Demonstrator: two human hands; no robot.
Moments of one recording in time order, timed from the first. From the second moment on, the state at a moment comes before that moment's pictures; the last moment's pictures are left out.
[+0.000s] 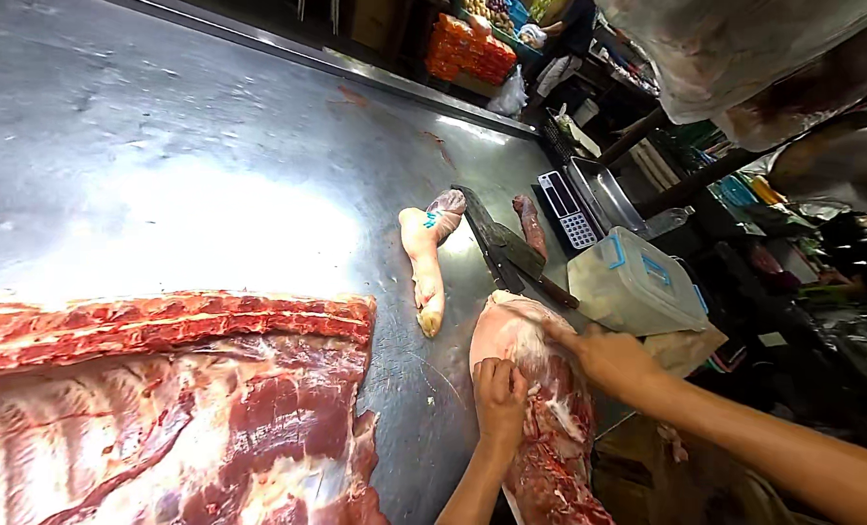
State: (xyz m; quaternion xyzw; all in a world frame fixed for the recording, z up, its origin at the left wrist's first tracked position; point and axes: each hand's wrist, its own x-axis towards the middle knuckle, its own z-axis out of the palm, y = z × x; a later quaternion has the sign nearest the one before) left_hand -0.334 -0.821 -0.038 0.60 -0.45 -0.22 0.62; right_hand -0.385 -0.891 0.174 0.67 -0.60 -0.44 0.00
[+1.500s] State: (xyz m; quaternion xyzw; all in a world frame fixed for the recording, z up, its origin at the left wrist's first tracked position) left_hand -0.384 -0.628 -0.021 0.46 -0.74 -0.25 0.42; right_hand -0.654 -0.723 0.155 0.48 -0.77 0.04 -0.41
